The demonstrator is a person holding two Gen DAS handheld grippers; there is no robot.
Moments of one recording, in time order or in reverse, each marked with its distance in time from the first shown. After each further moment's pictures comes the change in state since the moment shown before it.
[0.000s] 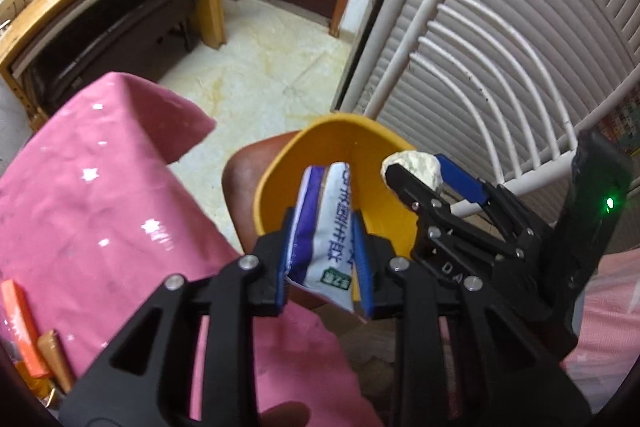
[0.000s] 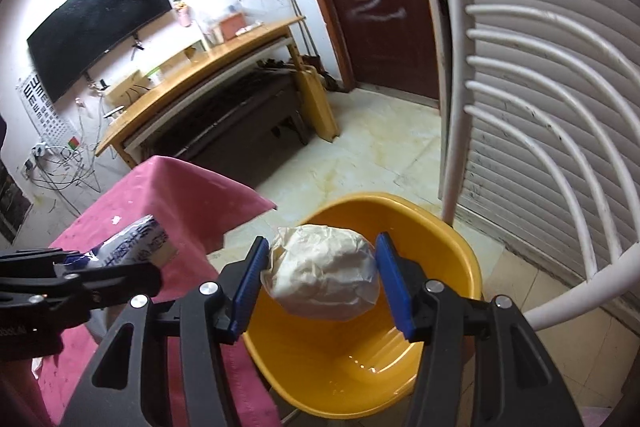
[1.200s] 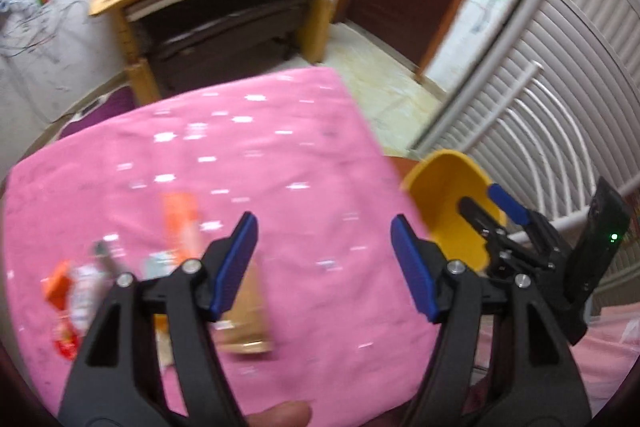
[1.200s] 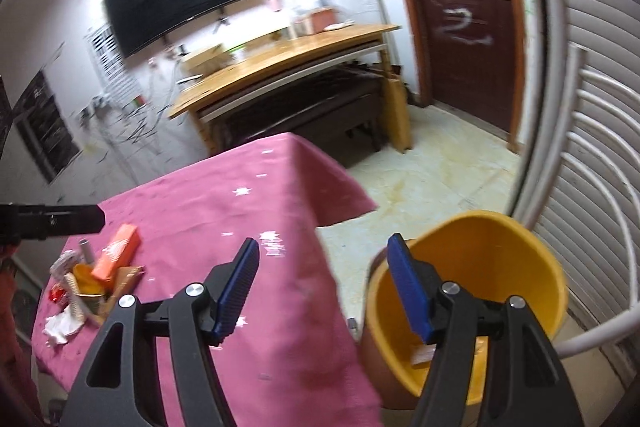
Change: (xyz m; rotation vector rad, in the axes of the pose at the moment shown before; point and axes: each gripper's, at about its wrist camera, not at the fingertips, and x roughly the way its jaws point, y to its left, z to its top) left arm -0.152 0.155 -0.077 -0.273 -0.137 0.192; right arm -0.027 0.137 -0.004 -0.218 -0.008 0.222
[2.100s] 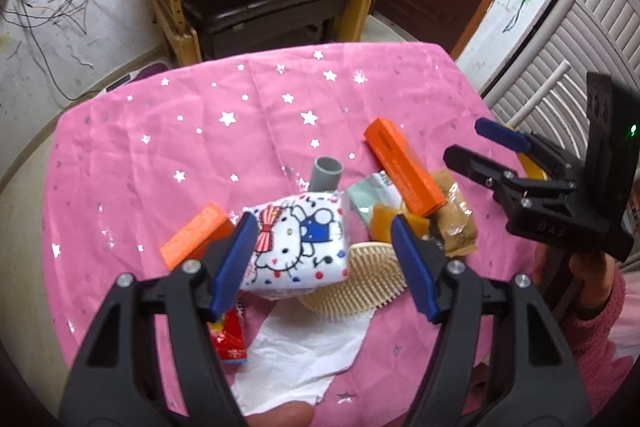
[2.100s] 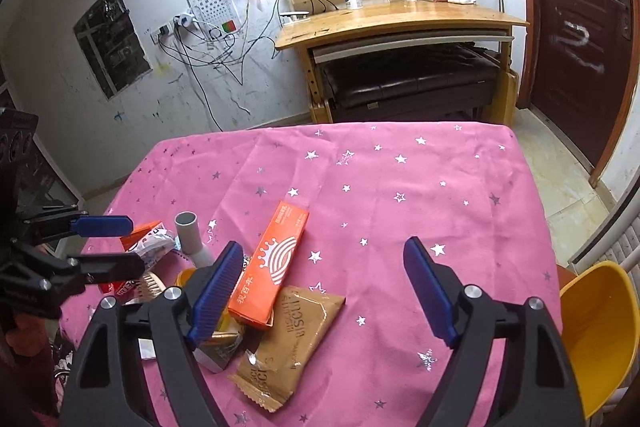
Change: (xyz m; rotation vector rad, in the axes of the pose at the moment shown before) left arm -0.026 0.158 -0.059 -0.013 0.041 0.001; right arm 0.075 0.194 0.012 -0.240 0.178 0.196
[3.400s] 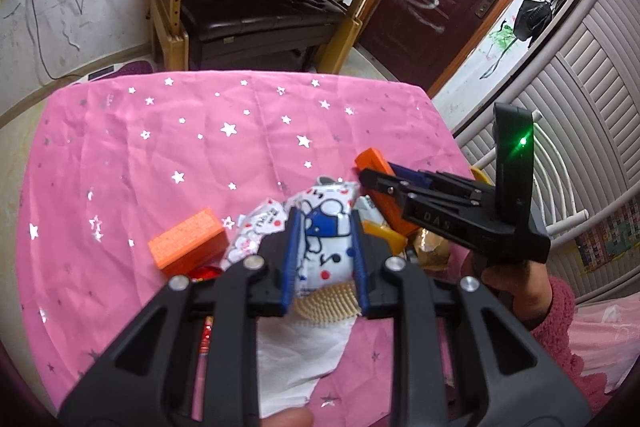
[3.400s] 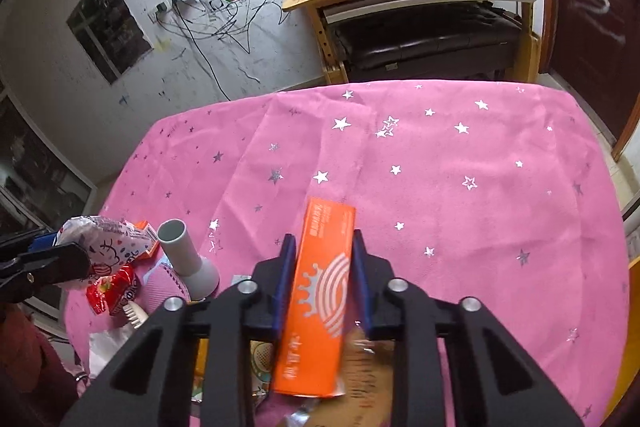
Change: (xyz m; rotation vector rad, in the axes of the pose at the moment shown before) left arm -0.021 0.031 -0.005 -0.117 -0.116 -0.154; right arm 0.069 0.011 0.011 0.049 0.126 0.075
